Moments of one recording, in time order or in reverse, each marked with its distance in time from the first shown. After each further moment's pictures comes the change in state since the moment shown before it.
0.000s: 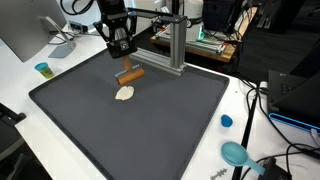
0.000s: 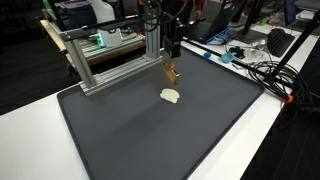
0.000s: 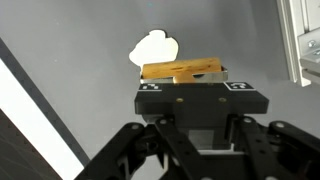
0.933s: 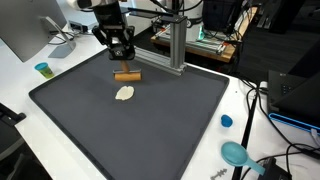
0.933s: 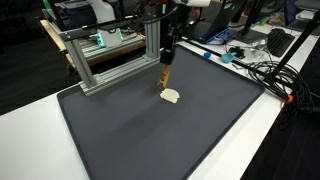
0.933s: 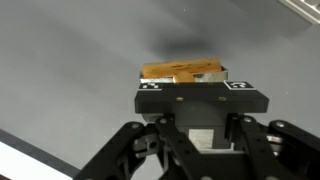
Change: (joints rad) arm 0.044 0.121 -0.024 0.141 -0.153 -0.143 0.732
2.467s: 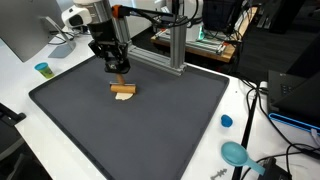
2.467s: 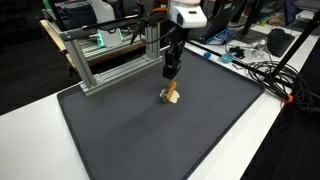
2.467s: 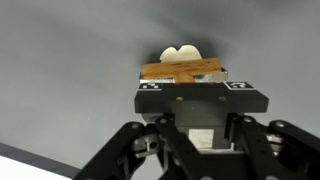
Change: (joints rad) arm -0.028 0.115 -0.008 0.042 0.060 0.131 0.078
